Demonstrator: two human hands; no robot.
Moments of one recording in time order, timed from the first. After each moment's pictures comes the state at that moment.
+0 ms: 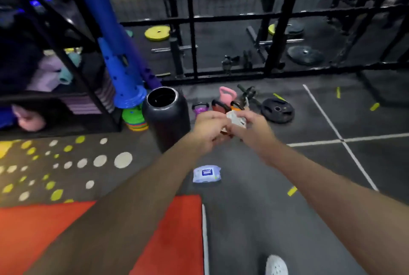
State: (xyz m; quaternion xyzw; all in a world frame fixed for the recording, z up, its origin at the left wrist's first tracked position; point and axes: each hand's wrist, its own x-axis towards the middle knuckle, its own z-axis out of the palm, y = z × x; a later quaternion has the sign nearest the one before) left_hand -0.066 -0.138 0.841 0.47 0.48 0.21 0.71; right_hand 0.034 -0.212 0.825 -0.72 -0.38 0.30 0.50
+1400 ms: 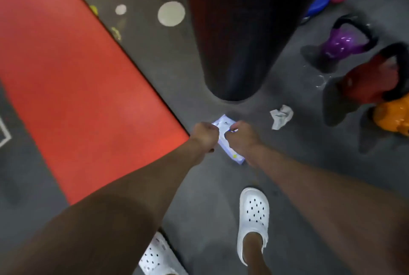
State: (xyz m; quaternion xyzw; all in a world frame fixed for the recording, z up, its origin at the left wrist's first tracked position) left_hand 0.012 0.045 0.229 0.11 0.79 0.22 0.56; right_hand 0.118 0.092 0.233 -0.62 -0.55 0.56 -0.07
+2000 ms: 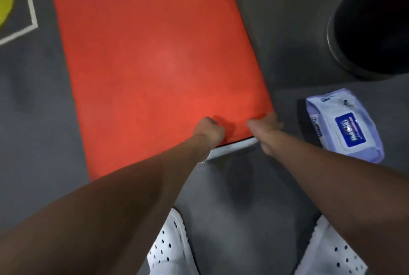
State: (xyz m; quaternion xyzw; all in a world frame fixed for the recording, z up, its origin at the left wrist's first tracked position) left_hand -0.129 -0.152 0.010 -0.02 0.84 0.23 0.49; right_hand -0.047 -0.055 -0.039 -0.67 -0.54 0.50 -0.10
